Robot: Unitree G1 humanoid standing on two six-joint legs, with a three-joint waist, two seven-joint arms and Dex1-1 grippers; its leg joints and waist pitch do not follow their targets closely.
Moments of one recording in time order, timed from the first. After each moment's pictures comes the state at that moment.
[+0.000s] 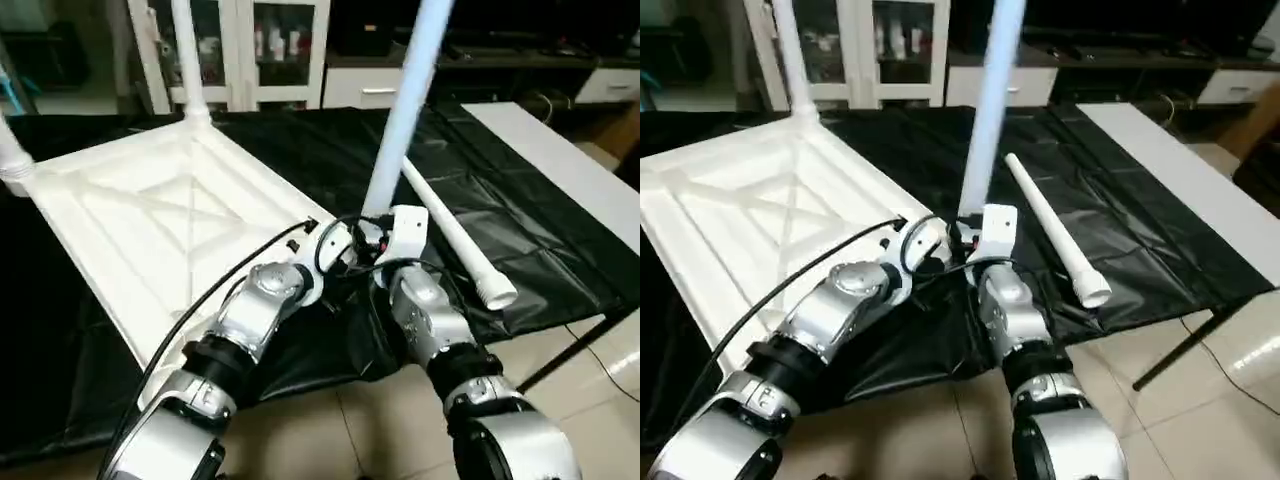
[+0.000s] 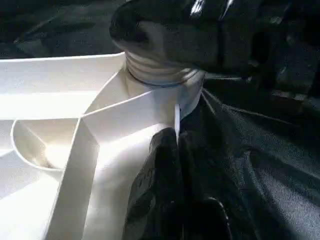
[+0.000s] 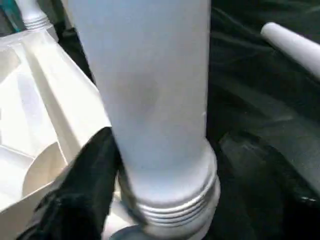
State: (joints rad) left arm -0.65 0.09 -0.29 0.59 0.08 0.40 -0.47; right arm -0.67 0.03 -0.07 0.91 0.20 -0.05 0.12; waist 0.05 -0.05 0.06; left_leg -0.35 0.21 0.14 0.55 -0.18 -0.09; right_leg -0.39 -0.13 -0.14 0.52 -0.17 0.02
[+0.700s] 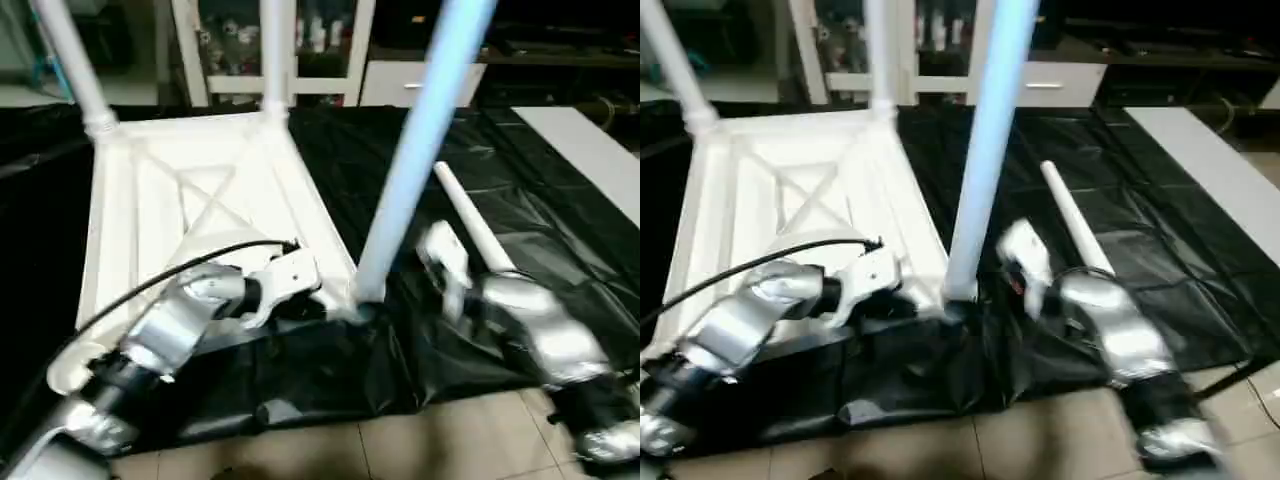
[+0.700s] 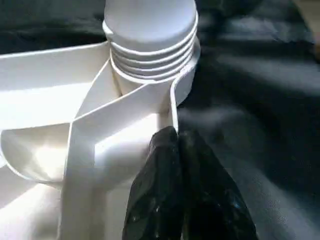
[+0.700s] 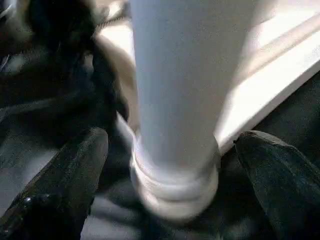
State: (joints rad) left arm -0.51 0.50 -0.46 0.11 0.02 0.44 -1.10; right arm -0.42 -0.49 0.21 0.33 0.27 0.18 1.13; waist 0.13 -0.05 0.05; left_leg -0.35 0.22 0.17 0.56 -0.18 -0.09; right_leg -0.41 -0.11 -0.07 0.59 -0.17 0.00
